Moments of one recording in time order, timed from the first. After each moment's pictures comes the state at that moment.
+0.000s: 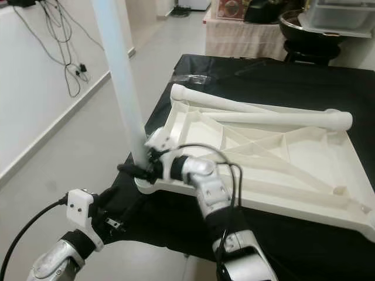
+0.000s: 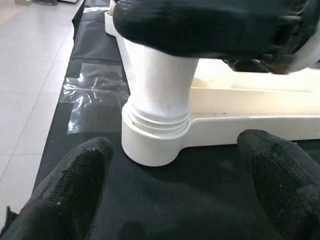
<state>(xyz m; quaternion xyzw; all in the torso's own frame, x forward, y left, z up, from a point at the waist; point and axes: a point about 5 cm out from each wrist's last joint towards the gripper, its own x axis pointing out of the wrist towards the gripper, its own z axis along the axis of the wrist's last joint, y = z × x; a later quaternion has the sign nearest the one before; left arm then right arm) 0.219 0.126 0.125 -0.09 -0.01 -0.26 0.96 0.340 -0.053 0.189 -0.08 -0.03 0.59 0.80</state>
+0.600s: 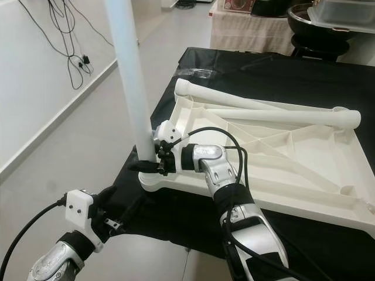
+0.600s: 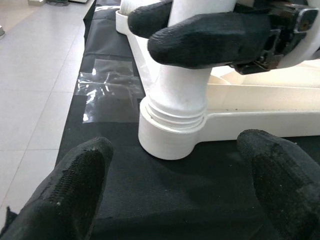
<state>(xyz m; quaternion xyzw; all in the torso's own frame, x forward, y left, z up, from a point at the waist) 0.210 0.125 0.124 -0.07 -0.01 -0.25 0.97 0.354 -0.081 0.180 -0.10 0.01 0.63 0.77</state>
